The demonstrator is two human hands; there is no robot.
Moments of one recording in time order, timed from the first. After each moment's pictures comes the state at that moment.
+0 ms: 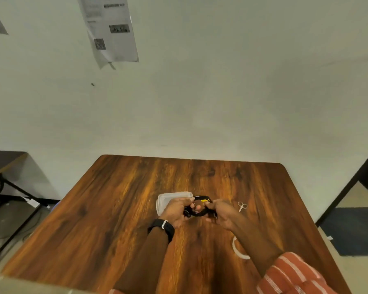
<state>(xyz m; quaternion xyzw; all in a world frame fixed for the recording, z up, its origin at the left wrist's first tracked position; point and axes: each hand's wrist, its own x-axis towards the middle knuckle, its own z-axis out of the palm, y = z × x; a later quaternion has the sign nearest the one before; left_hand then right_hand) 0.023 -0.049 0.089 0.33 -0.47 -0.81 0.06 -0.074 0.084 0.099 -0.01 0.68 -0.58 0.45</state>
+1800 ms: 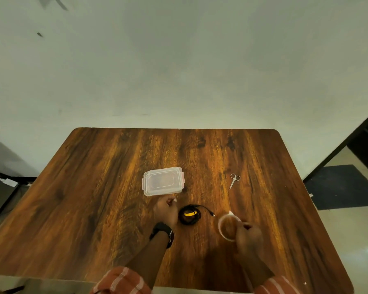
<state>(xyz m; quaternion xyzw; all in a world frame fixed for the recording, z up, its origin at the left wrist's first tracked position) 0.029 -0.038 -0.023 0.48 -0.73 -0.45 0.15 -0.038 0.188 -0.045 0.16 0.83 -0.51 0.12</state>
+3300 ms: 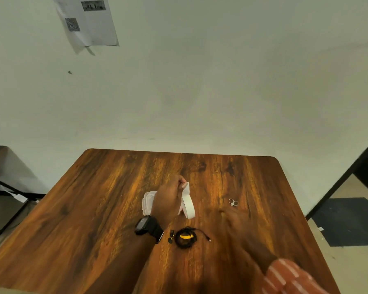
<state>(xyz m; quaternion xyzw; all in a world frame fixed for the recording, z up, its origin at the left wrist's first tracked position) 0.004 -0.027 0.129 0.22 -0.89 -0.32 0.24 -0.123 0.179 0.011 -0.33 0.88 -0.32 0.13</state>
